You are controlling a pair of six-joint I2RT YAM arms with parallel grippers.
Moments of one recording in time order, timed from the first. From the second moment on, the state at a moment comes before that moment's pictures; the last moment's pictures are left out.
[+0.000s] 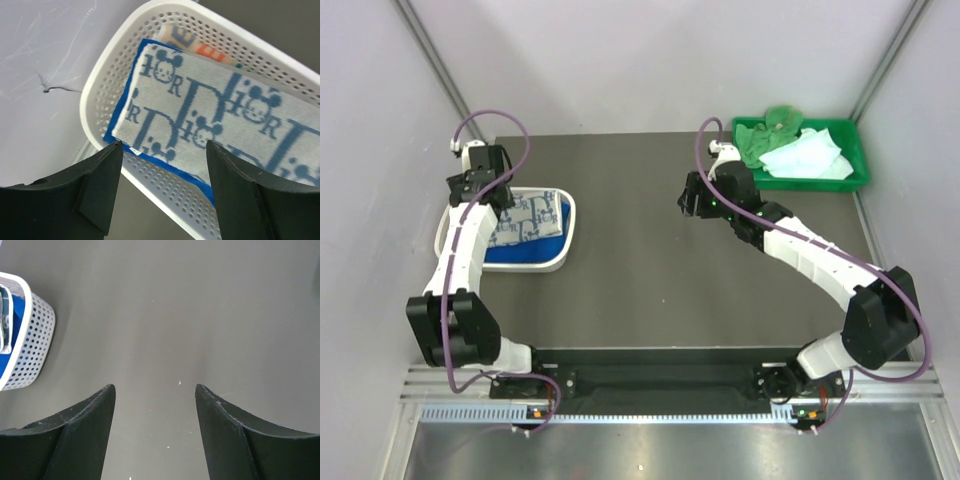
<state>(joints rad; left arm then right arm) 0.09 1.45 1.32 -0.65 -0.55 -0.20 0.57 1.45 1.13 -0.17 0.09 0.40</state>
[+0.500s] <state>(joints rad) -0.35 1.23 1.16 -0.57 -0.35 -0.38 0.39 1.56 1.33 -0.20 0.11 0.36</state>
